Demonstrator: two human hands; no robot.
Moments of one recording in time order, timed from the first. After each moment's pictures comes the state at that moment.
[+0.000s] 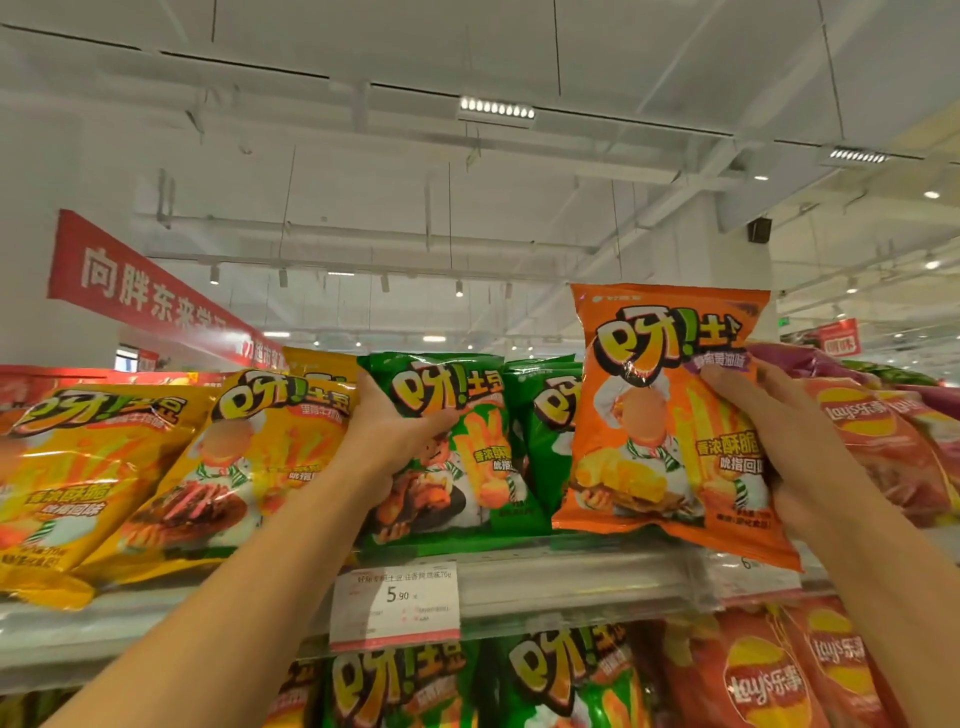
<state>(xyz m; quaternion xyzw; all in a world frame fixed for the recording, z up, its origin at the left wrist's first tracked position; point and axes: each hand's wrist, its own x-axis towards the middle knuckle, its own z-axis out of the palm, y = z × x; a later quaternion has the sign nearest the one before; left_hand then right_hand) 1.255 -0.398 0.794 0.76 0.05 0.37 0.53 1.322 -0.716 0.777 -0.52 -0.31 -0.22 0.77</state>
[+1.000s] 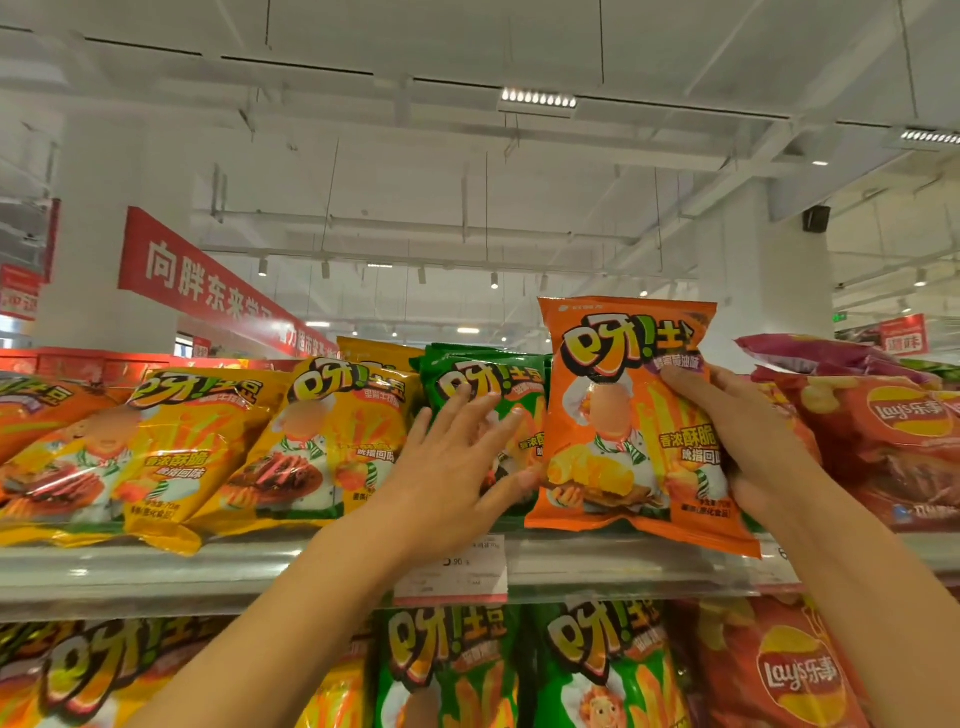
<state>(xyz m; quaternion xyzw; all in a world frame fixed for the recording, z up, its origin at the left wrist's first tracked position) 1.194 -0.406 0.749 0.94 -0.05 0.34 -0.03 1.313 -0.662 0.781 -0.54 -0.33 -0.10 0.77</state>
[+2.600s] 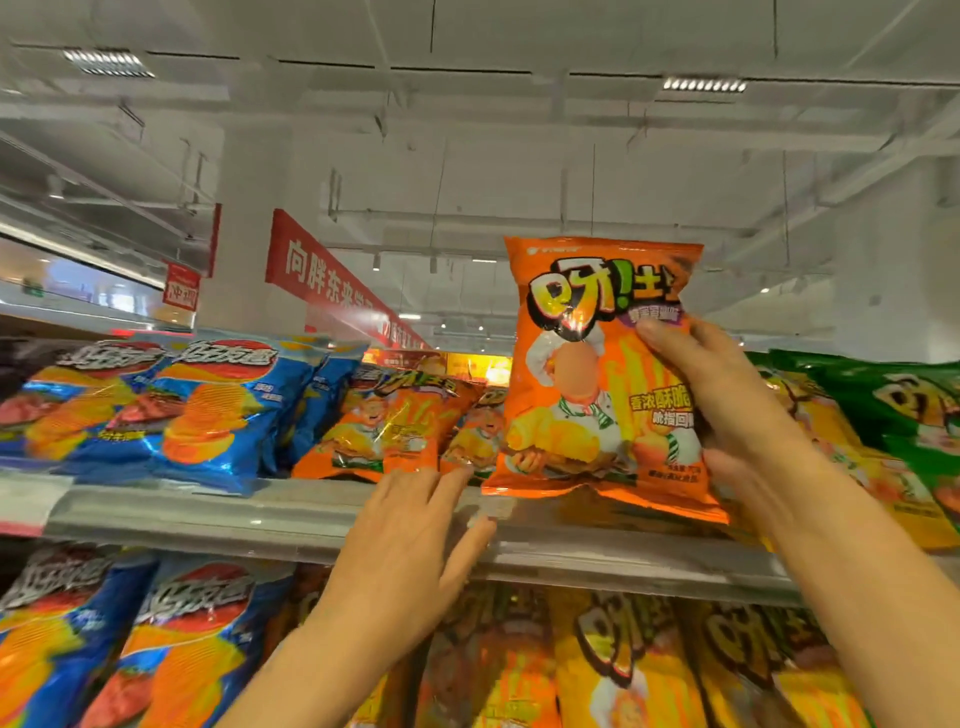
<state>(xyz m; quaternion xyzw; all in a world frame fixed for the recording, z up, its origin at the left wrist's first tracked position) 0.949 -0.012 0.671 0.88 0.04 0.48 -0.03 1.075 -0.234 0.803 -0.50 -0.41 -0.05 0.76</state>
